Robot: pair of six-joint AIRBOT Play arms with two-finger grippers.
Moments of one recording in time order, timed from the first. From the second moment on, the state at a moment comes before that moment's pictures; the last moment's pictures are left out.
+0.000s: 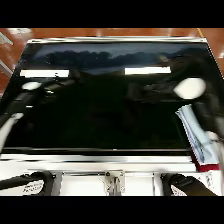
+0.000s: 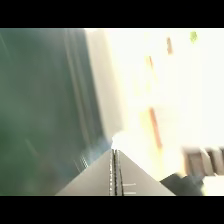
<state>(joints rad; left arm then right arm) -0.13 -1.38 1.10 -0.05 -0.77 -0.84 0.36 -1.15 1.20 -0.95 0.99 1.72</state>
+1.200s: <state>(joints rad) 0.23 -0.87 1.10 0.45 -1.00 -1.03 0.19 -1.34 0.99 -1.15 1.13 1.75</state>
